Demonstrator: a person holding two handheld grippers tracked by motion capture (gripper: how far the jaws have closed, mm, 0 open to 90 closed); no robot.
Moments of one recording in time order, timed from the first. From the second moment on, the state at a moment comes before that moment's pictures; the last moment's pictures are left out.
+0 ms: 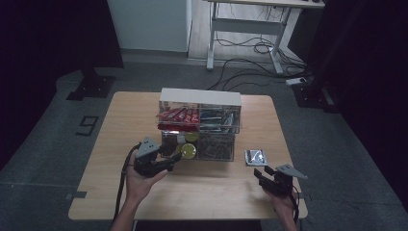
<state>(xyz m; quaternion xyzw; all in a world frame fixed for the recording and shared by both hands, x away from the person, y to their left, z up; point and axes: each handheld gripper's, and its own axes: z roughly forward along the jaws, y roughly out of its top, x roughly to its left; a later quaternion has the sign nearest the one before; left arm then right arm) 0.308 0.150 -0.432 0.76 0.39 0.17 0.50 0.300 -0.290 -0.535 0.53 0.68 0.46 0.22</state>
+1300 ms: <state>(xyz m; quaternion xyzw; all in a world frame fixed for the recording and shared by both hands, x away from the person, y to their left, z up) 0.308 0.177 -0.528 0.78 0.46 0.15 0.40 0.299 -0.283 -0.546 0.49 0.72 0.44 0.22</state>
